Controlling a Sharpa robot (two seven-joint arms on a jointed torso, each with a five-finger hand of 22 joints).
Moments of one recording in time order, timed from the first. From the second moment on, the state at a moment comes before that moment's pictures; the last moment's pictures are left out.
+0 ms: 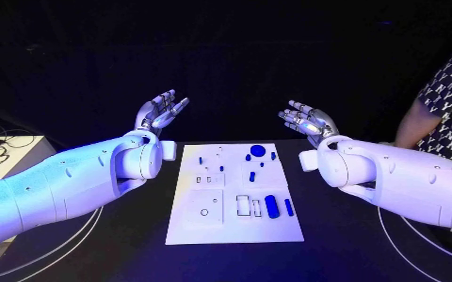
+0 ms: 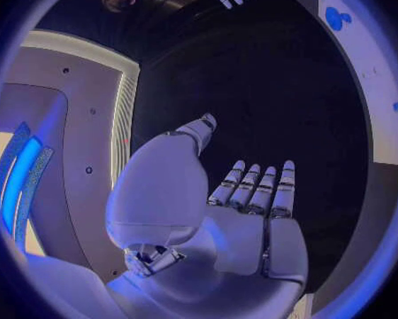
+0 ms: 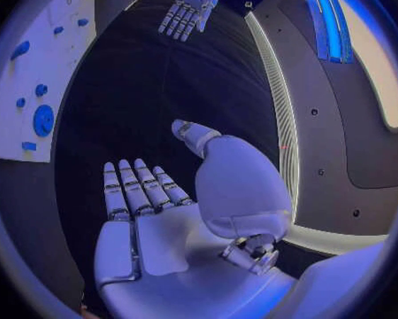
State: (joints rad) left arm 1.23 -0.72 -0.07 1.29 0.04 -0.55 0.51; left_hand 1.35 -0.13 0.38 0.19 0.04 0.33 0.15 0.09 0.12 0.32 0.19 0.03 0.04 0.27 0.23 0.03 0.07 0.09 0.34 0.29 0.03 0.04; right arm 1.25 -0.78 -0.14 1.37 -0.03 -0.49 0.39; right_hand 1.16 -0.06 0.52 -0.02 0.25 0.29 0.14 0.03 0.07 0.38 0.25 0.03 0.04 0.36 0.24 0.04 0.04 0.08 0.27 0.29 0.03 0.03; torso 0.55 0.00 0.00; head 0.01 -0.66
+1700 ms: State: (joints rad) left arm 1.24 -1.00 -0.04 1.71 -0.10 -0.26 0.45; left_hand 1.33 -0.17 0.55 0.14 0.05 0.85 0.19 0.30 0.32 1.17 0.11 0.17 0.12 1.16 0.03 0.89 0.76 0.18 1.15 0.12 0.73 0.41; right arm 1.36 -0.68 -0.16 1.24 -1.45 -0.33 0.05; right_hand 1.28 -0.20 0.61 -0.05 0.19 1.00 0.16 0.14 0.23 1.19 0.10 0.07 0.07 1.46 0.00 1.13 0.98 0.13 1.35 0.10 1.08 0.86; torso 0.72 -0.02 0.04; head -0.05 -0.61
